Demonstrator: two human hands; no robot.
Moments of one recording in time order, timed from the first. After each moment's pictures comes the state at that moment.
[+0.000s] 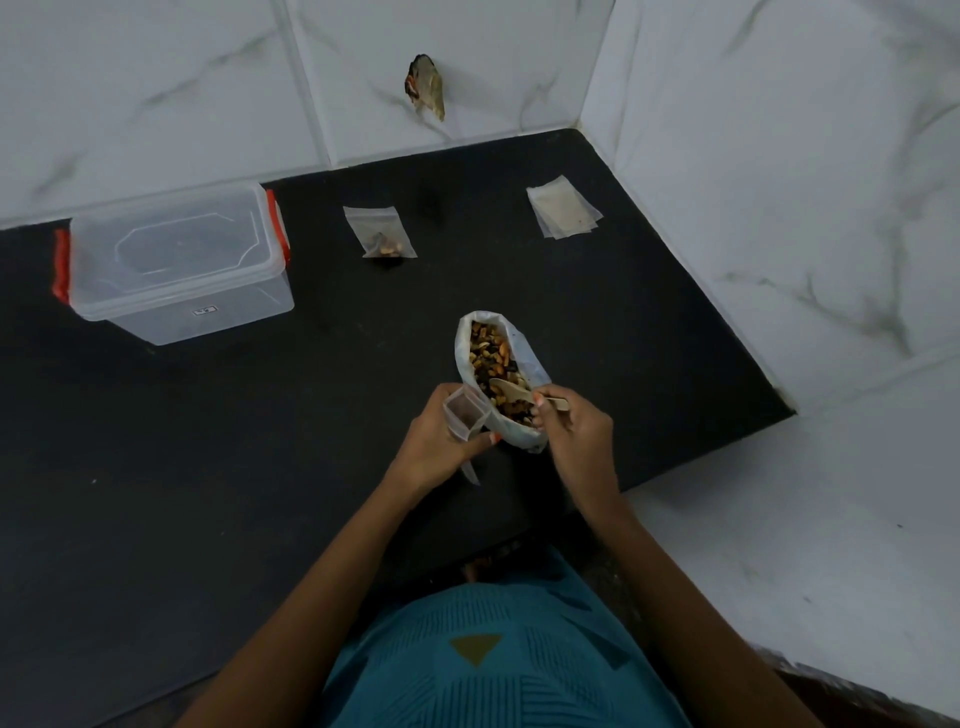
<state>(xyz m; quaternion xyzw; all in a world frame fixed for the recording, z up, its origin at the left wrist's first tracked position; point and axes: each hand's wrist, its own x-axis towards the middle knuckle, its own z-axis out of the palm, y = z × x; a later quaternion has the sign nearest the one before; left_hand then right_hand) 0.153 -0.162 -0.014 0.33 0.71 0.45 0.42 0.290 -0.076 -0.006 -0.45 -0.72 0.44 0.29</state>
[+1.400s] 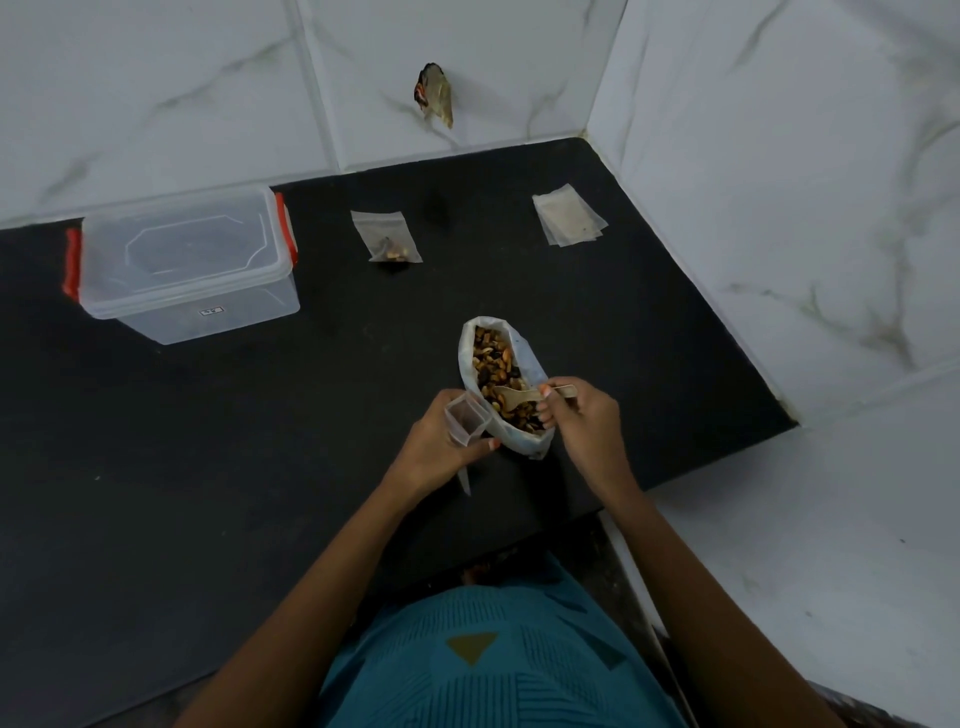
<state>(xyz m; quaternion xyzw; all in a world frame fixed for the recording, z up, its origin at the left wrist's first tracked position) 0.150 -0.163 -0.012 0.32 0.71 0.44 0.44 0.286 -0.052 0.000 -0.46 -0.71 0.48 0.24</state>
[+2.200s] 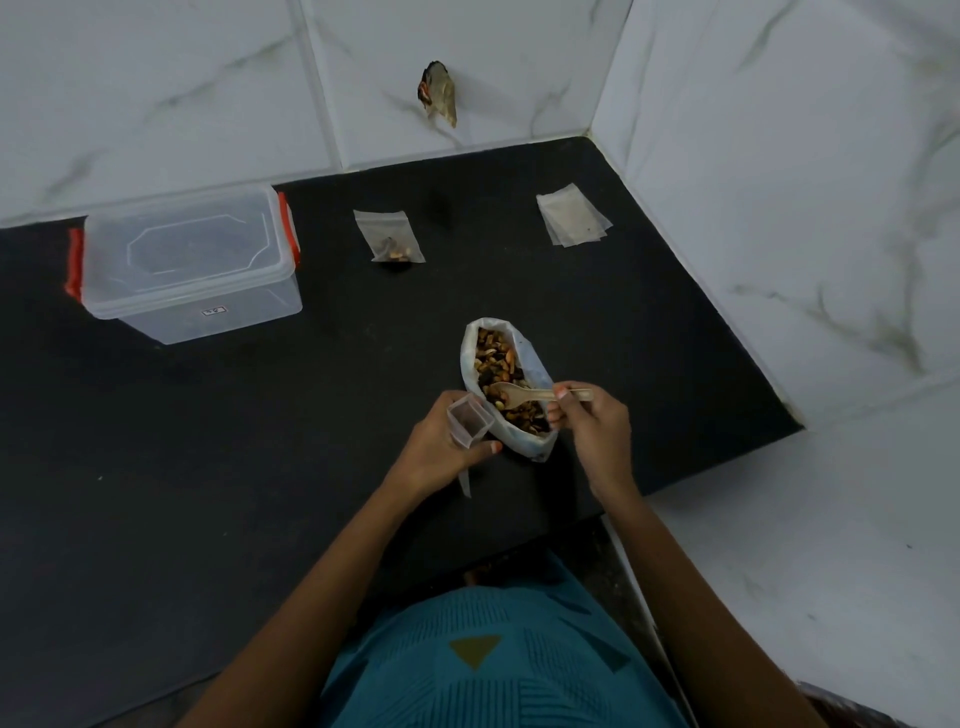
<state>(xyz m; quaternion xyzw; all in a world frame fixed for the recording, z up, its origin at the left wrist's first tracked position) 0.147 -0.162 -0.014 0.32 0.71 0.44 0.45 0.287 -0.053 -0.007 -0.50 -0.60 0.55 0.30</state>
